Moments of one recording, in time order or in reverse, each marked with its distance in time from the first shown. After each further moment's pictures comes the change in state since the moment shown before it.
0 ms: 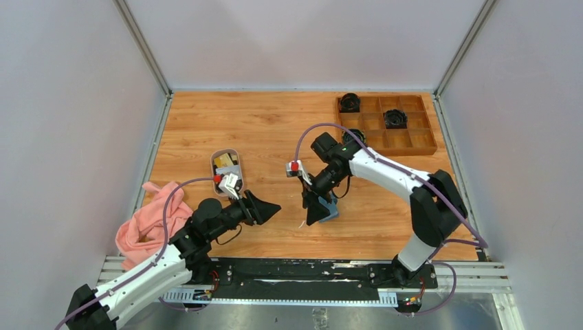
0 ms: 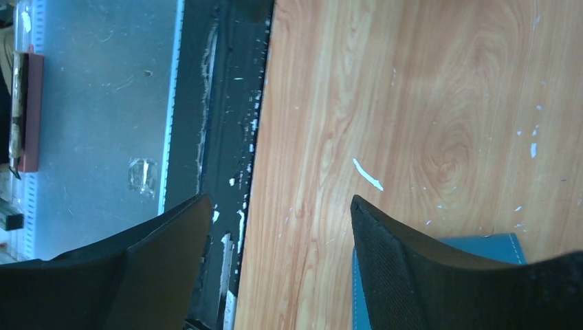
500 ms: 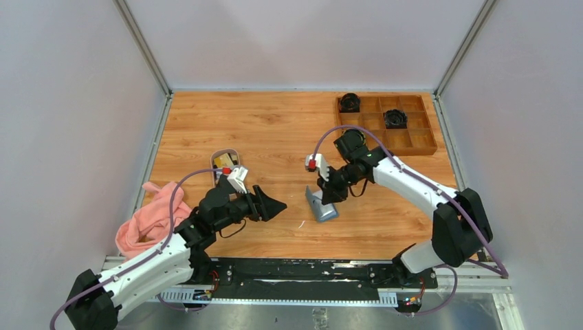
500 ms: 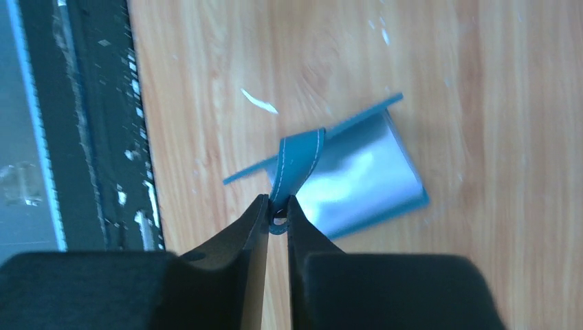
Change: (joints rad) left arm 0.001 0.175 0.112 -0.001 0.065 0.058; right arm -0.154 -0.244 -0.193 0.145 0.268 0.006
